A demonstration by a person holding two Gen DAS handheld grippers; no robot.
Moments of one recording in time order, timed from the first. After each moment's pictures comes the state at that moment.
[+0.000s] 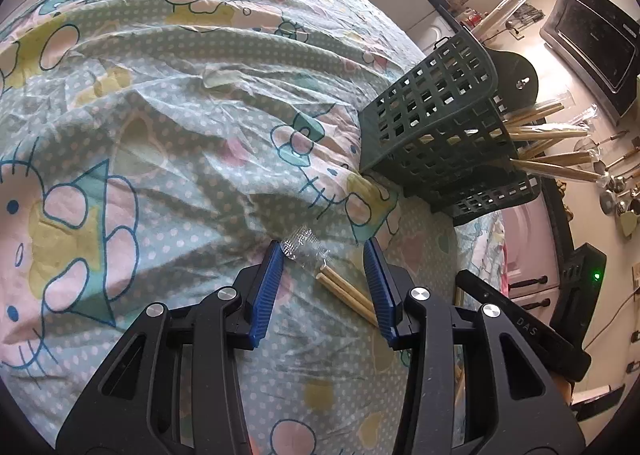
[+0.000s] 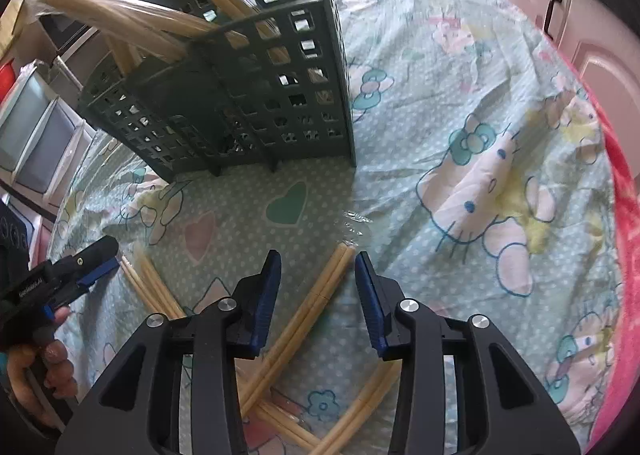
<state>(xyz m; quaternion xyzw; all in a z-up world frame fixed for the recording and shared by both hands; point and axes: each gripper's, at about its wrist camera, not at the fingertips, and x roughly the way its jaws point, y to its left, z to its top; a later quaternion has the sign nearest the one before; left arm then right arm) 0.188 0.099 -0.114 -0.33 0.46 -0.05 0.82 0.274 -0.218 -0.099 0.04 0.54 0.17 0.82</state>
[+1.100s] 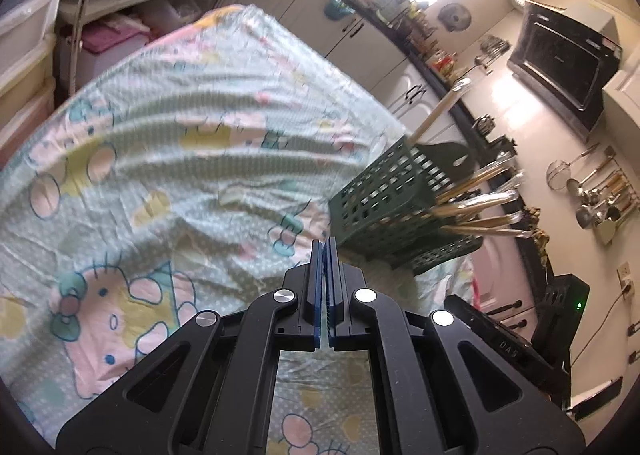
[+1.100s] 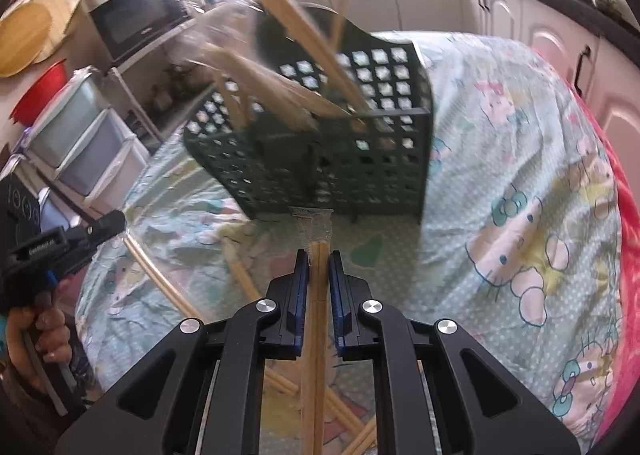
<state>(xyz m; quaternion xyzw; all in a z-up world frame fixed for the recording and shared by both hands) 0.162 0.136 -0.035 -0.32 0.36 -0.06 0.87 0.245 -0.193 -0.035 0.03 0.45 0.25 0.86</state>
